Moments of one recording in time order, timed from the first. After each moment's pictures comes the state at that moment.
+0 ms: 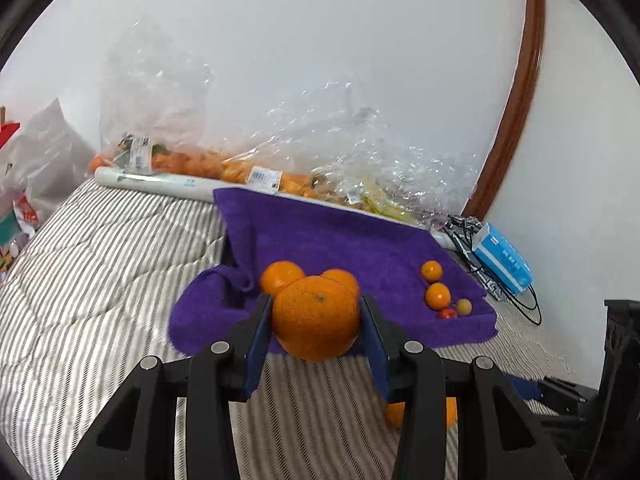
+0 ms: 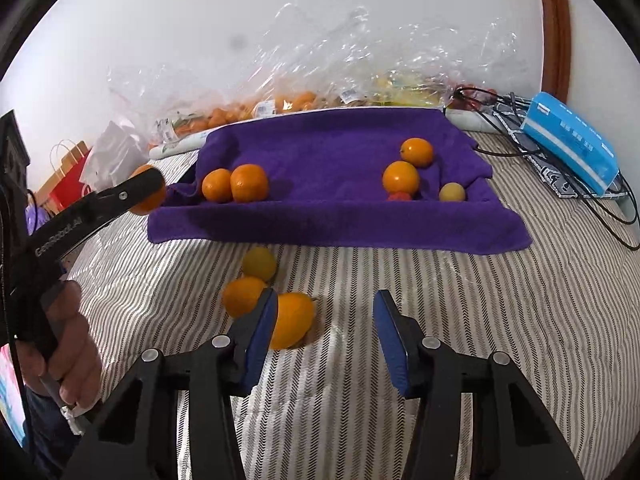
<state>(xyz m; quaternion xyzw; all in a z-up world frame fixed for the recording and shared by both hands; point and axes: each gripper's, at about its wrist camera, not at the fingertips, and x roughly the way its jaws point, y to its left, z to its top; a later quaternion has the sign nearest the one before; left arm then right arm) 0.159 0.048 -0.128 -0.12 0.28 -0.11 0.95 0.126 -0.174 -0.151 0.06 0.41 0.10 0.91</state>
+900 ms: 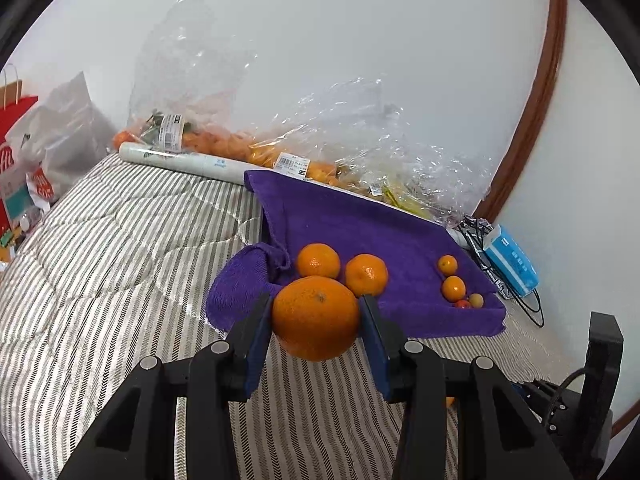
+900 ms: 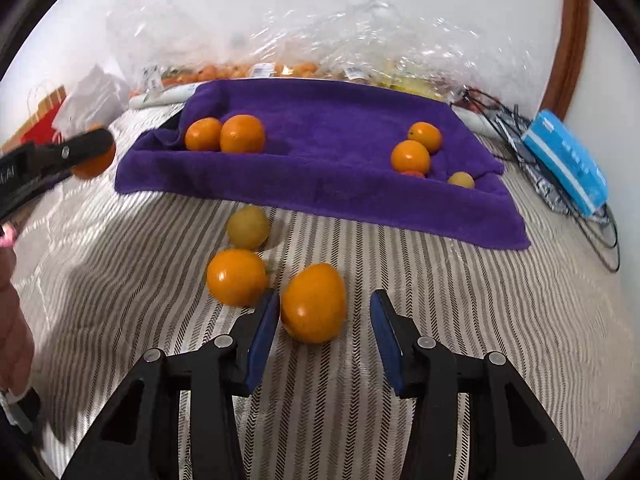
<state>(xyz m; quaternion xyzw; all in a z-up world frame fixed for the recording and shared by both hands) 0.153 0.075 -0.137 -0.15 0.29 -0.09 0.94 0.132 -0.148 -0.174 -0.01 0.43 0.05 0.90</state>
